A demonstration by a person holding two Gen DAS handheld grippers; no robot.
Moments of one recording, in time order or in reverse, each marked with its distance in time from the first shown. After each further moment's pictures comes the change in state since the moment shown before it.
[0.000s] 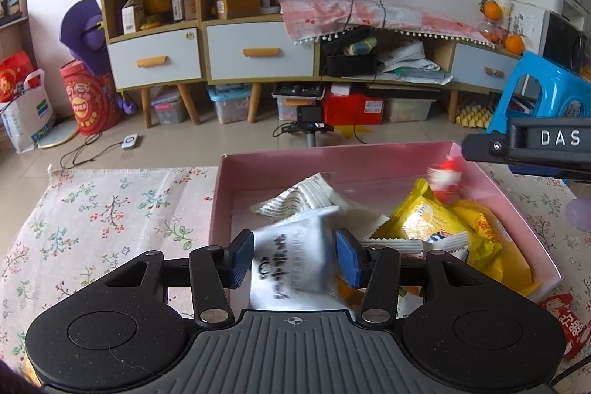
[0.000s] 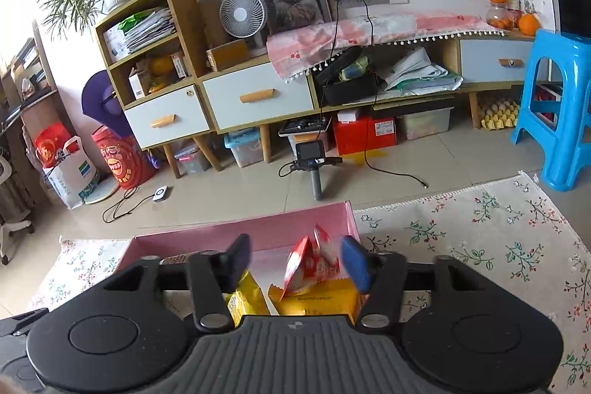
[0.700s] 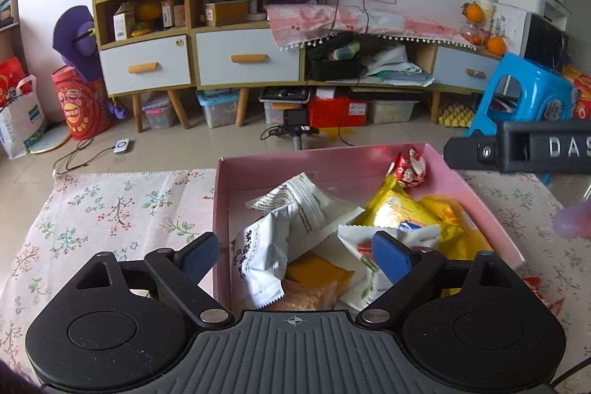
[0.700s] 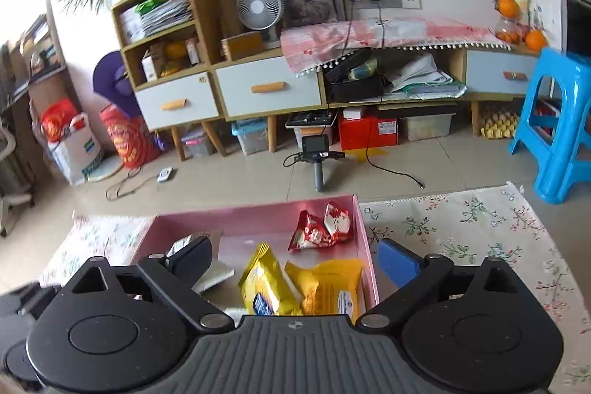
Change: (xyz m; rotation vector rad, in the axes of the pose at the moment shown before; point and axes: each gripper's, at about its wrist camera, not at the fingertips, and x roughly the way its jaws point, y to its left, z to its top) left arm -0.037 0.001 -0.001 0.013 -0.005 -0.047; right arm -0.039 0.025 0.001 -0.116 0.047 -0.018
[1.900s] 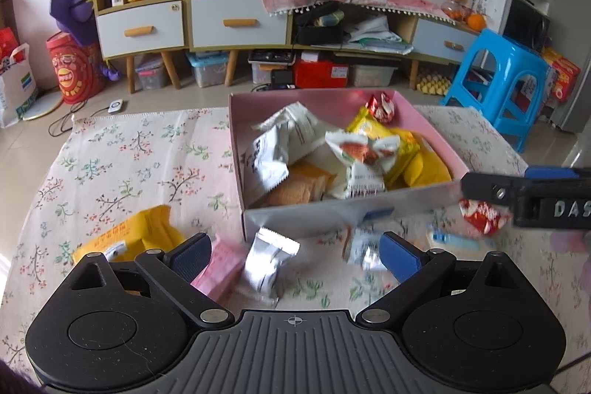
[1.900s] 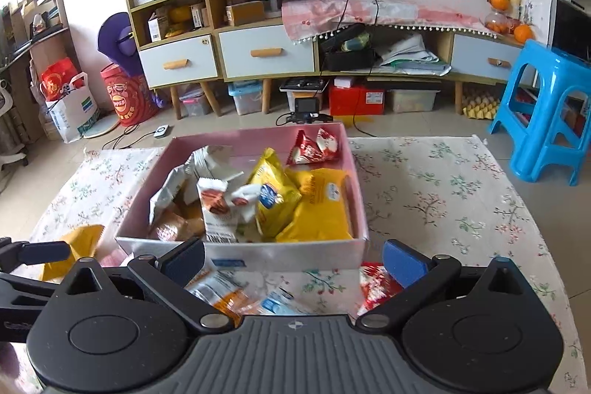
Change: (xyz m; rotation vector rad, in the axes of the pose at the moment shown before) left arm -0.068 0.019 -0.047 0.001 0.112 -0.071; right arm -0.065 0.008 -0.061 -0.034 0.065 -0.048
